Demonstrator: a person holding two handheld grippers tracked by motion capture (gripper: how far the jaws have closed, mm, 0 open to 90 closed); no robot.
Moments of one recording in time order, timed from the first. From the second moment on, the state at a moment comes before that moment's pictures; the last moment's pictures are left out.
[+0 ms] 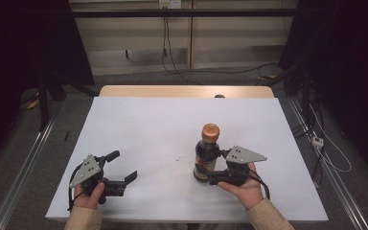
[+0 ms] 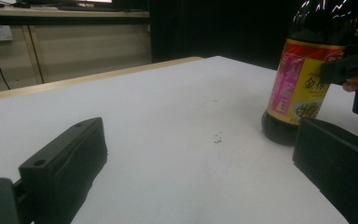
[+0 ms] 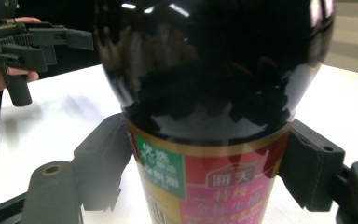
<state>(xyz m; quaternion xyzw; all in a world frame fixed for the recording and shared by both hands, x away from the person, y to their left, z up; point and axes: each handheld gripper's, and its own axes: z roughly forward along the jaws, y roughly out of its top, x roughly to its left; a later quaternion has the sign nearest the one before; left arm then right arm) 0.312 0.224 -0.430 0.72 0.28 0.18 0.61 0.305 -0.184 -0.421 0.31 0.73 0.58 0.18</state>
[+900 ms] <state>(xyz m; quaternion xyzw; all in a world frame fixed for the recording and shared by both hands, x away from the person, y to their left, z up) 0.313 0.224 -0.431 0.72 0.28 0.18 0.61 0.312 -0.180 -0.421 0.28 0.74 0.58 0.19</state>
